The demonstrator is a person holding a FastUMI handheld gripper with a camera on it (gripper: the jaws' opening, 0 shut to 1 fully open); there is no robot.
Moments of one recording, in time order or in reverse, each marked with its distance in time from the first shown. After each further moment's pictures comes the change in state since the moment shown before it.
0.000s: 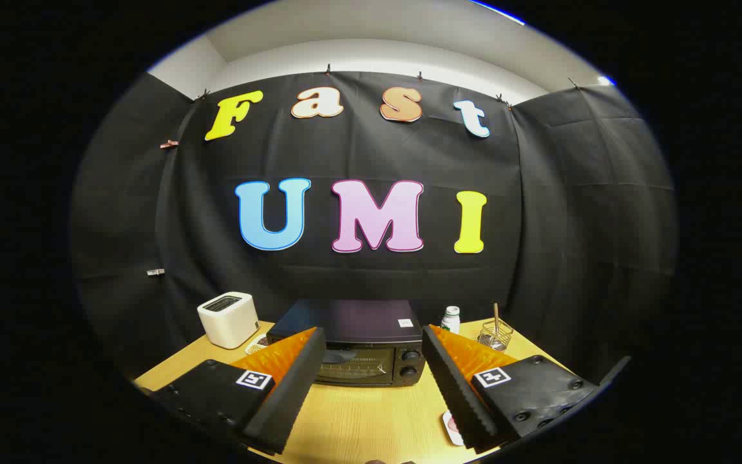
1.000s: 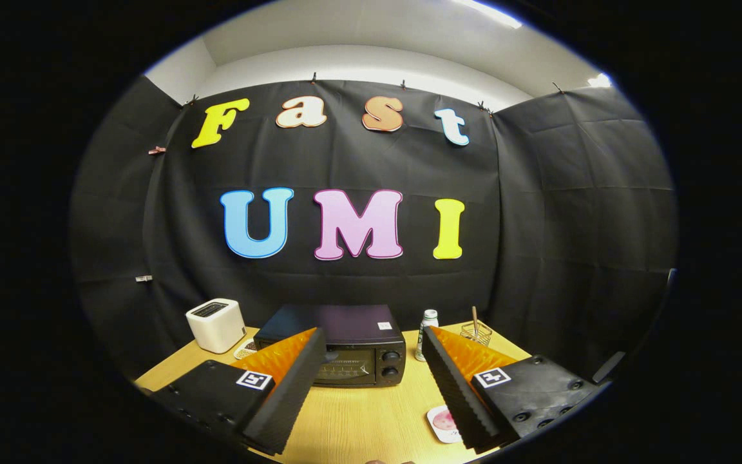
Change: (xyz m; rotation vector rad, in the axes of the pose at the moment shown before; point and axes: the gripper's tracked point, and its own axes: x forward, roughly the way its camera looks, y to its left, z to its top) arm -0.021 -0.031 0.005 0.008 -0.021 -0.082
